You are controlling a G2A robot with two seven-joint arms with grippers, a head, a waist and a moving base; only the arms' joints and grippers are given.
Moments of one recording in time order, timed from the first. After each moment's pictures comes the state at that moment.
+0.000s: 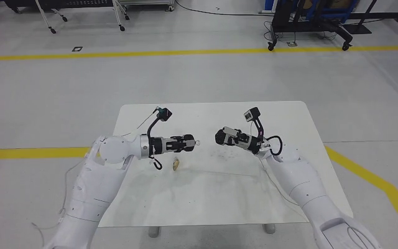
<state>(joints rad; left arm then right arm) 1.04 -1.20 -1.19 -1.42 0.03 -0.34 -1.14 -0.98 -1.25 1.09 -0.91 0.58 -0.67 1.10</state>
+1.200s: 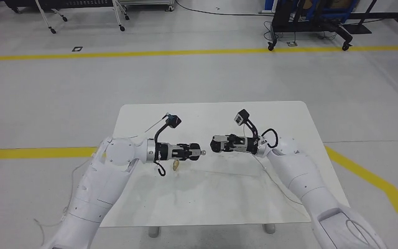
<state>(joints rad) 1.03 -1.18 -1.10 -1.42 0.01 -0.34 -1.16 -0.89 -1.27 1.03 -0.81 0.60 -0.51 1.31</state>
